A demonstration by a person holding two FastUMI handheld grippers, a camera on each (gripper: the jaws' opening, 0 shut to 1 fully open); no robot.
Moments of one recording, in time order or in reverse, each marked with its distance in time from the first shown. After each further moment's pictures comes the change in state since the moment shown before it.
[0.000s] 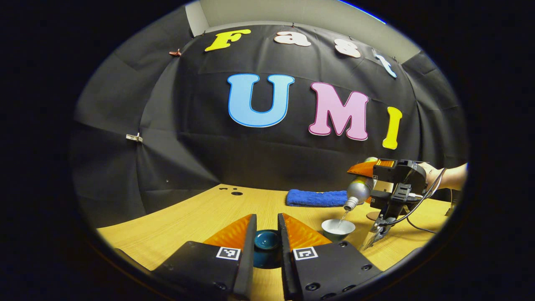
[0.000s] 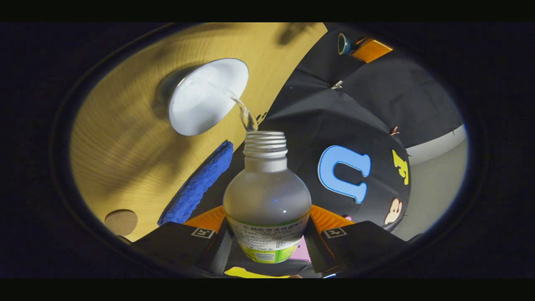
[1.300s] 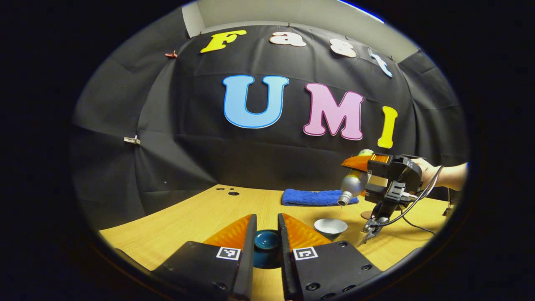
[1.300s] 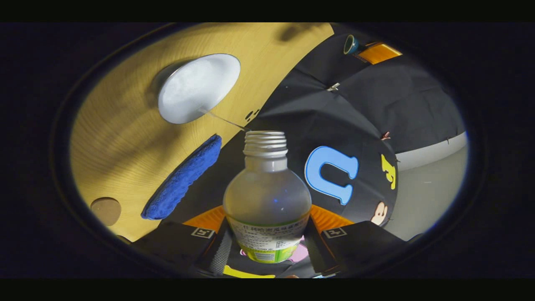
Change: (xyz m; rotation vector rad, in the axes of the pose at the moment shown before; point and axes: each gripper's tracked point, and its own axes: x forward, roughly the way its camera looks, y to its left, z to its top) left arm -0.010 -0.010 0.005 0.010 0.009 -0.018; right arm -0.001 -0.024 -0.002 -0.072 0.019 -0.069
